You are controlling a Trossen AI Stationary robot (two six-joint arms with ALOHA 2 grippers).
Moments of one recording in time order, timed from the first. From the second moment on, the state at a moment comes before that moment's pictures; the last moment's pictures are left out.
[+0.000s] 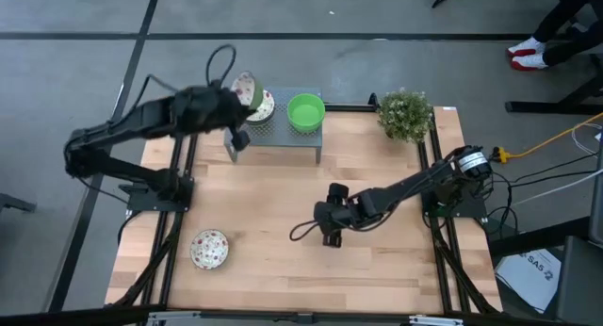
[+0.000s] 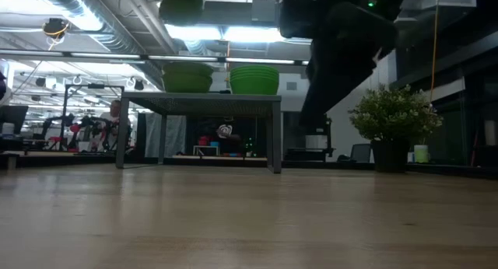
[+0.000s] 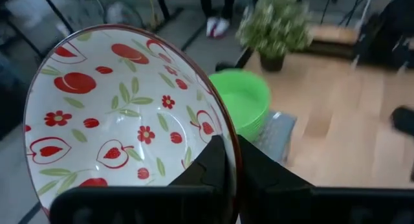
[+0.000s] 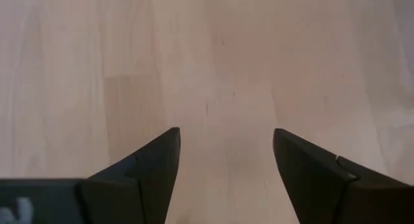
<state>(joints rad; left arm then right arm) 0.22 1.08 1.34 -0.74 -0.40 0.01 0.33 1.72 1.19 -0.52 0.32 0.36</state>
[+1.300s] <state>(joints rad) 0.49 1.46 1.51 -1.07 -0.22 0.18 0.19 1.72 1.19 -0.53 0.32 0.49</state>
